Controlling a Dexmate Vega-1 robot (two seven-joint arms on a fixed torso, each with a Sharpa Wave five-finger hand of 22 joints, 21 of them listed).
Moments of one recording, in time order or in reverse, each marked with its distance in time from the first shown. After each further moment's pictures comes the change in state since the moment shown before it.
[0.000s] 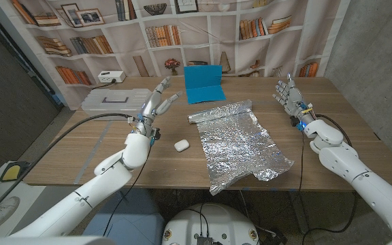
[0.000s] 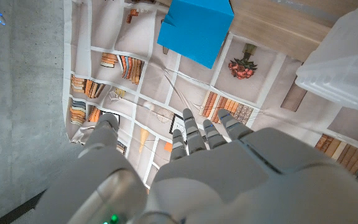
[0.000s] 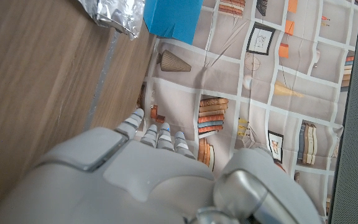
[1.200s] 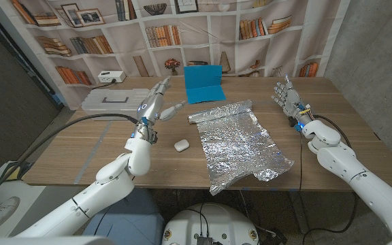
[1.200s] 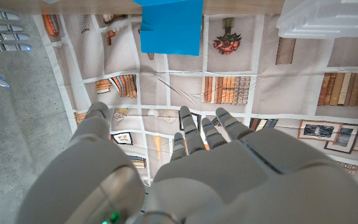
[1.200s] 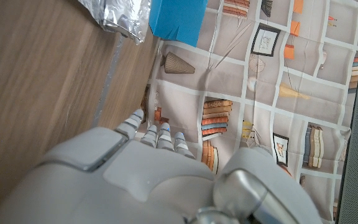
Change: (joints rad) left arm 0.045 0.054 0.055 -0.151 0.315 0.304 0.042; left_hand 0.122 -0.070 -0.003 -0.003 -0.005 -0.085 0.035 0.006 0.003 0.023 -0.010 -0.010 0.010 0.024 0.001 0.000 0.000 0.034 -0.023 0.000 0.000; right arm 0.006 0.006 -0.011 0.006 -0.007 -0.015 -0.013; right_hand 0.011 0.000 0.007 -0.007 0.001 -0.001 -0.009 0.000 0.000 0.006 -0.006 0.000 0.000 -0.008 -0.008 0.000 0.000 -0.007 0.007 0.000 0.000
